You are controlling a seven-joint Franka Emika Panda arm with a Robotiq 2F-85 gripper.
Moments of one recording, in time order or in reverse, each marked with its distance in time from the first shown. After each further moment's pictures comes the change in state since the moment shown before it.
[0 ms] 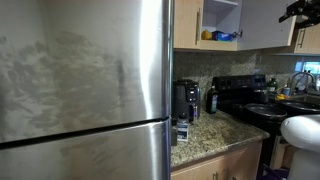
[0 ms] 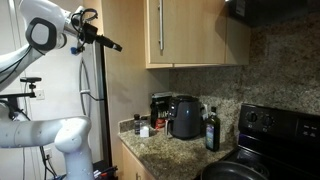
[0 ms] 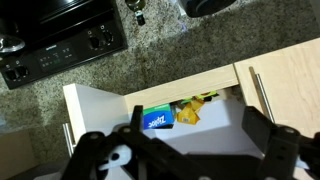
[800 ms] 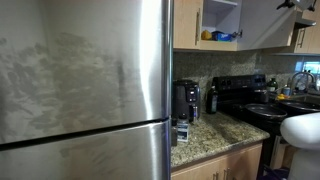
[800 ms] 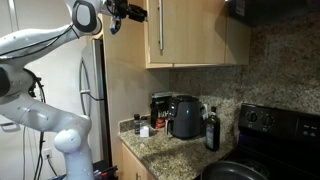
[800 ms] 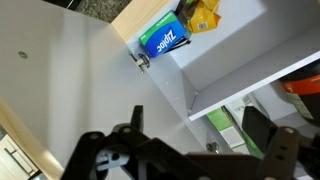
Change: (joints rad) arm -0.023 0.509 0.029 0.305 -0.010 0.456 0.418
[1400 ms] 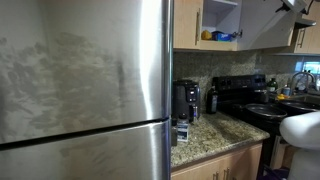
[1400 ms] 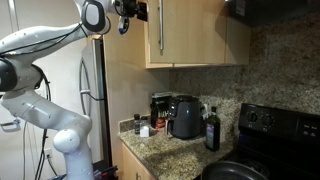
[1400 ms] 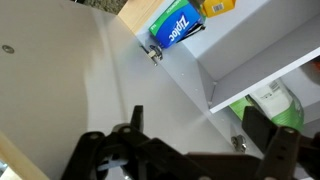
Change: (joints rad) arm -0.039 0.097 -0.013 0.036 0.000 0.056 0.078
